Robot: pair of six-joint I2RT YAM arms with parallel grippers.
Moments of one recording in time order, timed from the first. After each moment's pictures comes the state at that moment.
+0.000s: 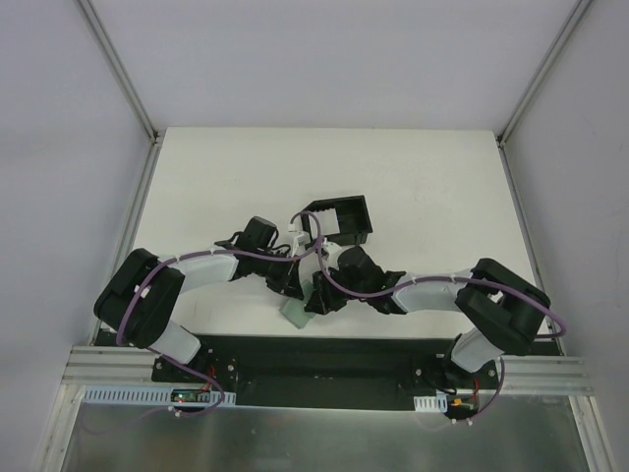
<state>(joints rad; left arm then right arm) -0.55 1.51 0.64 -0.15 0.74 -0.18 0.98 1.56 0.60 0.29 -0.32 0.55</state>
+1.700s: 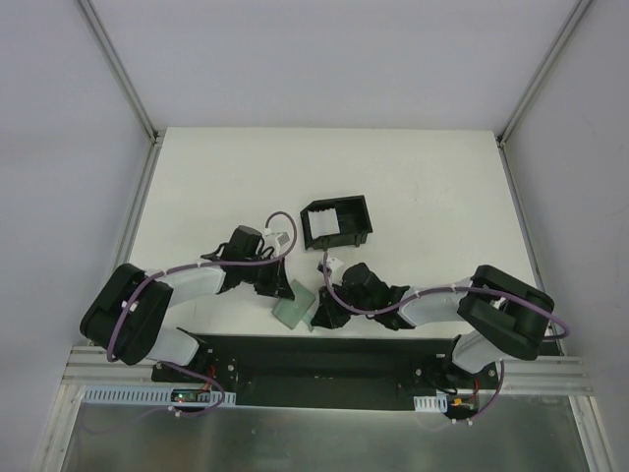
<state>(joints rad) -0.48 1.42 0.52 -0.07 0.61 -0.42 1.06 1.53 0.47 0.44 -0.32 0.54</state>
